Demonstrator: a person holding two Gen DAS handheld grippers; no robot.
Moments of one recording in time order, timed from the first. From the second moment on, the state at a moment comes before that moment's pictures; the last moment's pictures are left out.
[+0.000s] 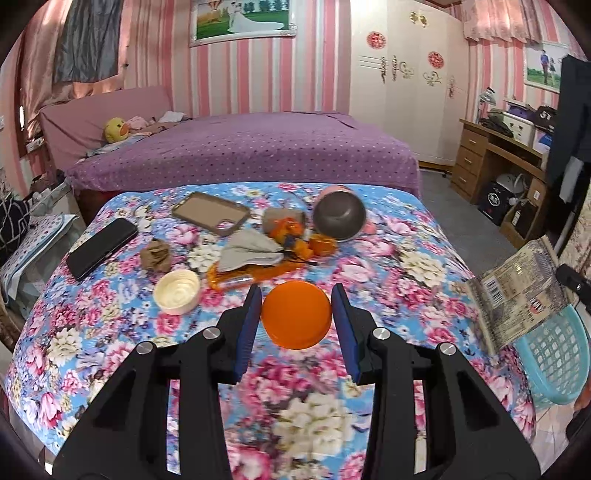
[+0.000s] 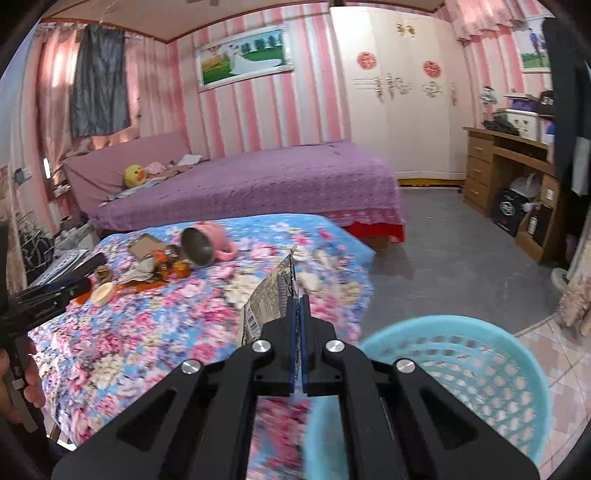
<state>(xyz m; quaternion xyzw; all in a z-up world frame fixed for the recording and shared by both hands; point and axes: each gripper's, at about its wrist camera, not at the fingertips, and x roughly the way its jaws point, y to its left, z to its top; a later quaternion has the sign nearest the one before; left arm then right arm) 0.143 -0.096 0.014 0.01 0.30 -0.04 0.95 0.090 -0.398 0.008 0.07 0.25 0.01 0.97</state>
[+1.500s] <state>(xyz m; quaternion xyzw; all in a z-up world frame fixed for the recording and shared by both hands) 0.106 -0.380 -0.018 0.09 0.32 -0.27 0.90 0.028 -0.558 -0.039 0.09 0.29 -0.19 0.93</state>
